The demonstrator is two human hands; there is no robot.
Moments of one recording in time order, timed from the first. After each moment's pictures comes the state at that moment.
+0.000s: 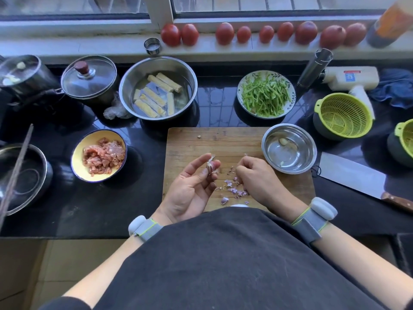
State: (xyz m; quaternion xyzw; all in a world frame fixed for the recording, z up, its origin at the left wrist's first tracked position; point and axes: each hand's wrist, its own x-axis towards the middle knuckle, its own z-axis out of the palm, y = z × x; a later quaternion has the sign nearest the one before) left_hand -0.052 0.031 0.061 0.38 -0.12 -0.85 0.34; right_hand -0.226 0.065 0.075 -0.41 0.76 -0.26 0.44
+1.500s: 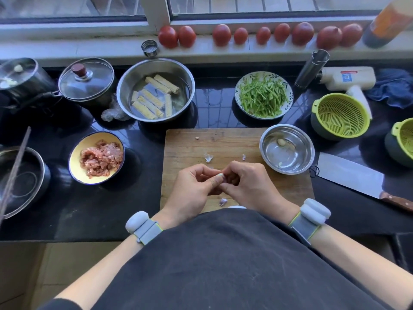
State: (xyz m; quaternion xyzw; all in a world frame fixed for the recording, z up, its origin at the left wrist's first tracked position) left_hand -0.060 0.035 0.072 0.51 -0.44 -0.69 0.27; right_hand -0.220 0.075 0.066 -0.62 0.68 -0.28 0.28
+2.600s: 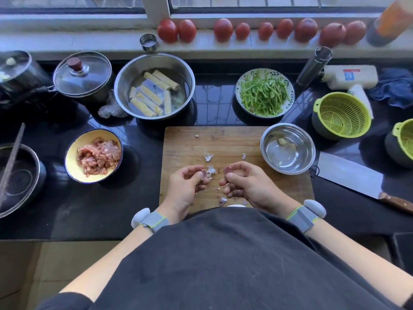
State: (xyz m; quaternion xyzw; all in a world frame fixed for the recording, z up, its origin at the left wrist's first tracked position) left_hand -0.050 0.016 0.007 0.59 -0.33 -0.67 0.29; right_hand -0.230 0.070 0.040 -0.21 0.59 -0.41 0.67
